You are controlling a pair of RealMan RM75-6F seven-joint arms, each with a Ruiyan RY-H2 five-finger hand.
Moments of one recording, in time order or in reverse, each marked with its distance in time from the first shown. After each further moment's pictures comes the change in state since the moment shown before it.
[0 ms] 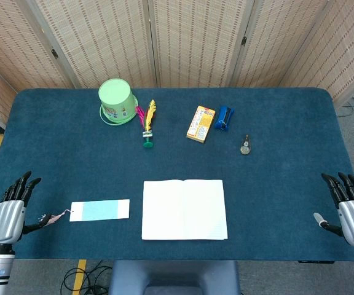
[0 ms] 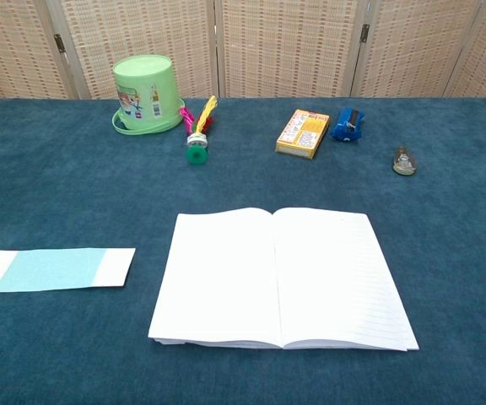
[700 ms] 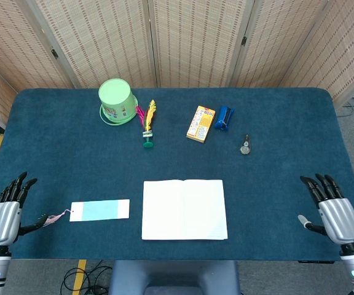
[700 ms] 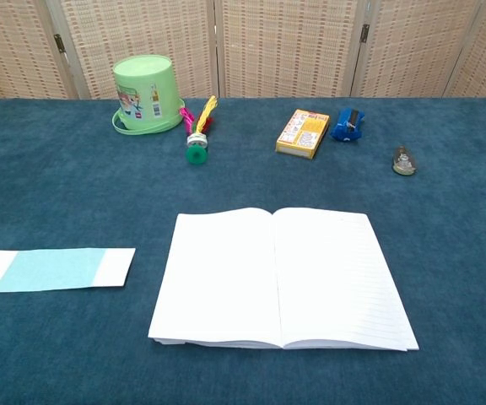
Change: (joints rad) left arm 0.014 0.017 0.002 -0.005 0.009 0.019 -0.030; right arm 0.060 -0.027 -0.025 0.007 -0.065 -0.089 0.013
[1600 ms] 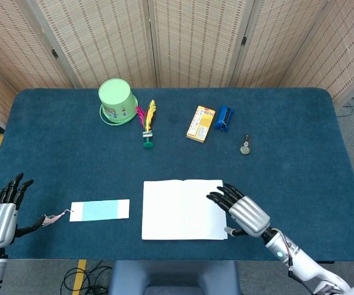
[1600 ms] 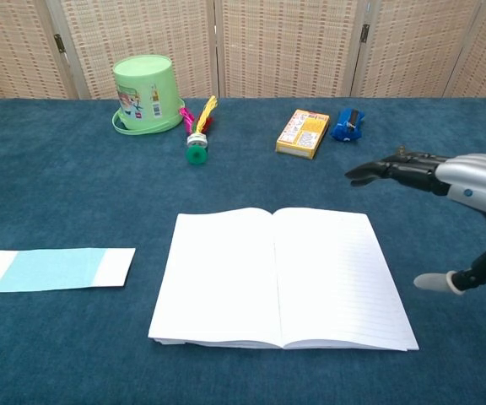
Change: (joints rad) left arm 0.014 0.010 0.006 0.007 0.011 0.011 -0.018; right arm 0.329 -0.234 -0.037 0.014 -0.190 -0.321 0.015
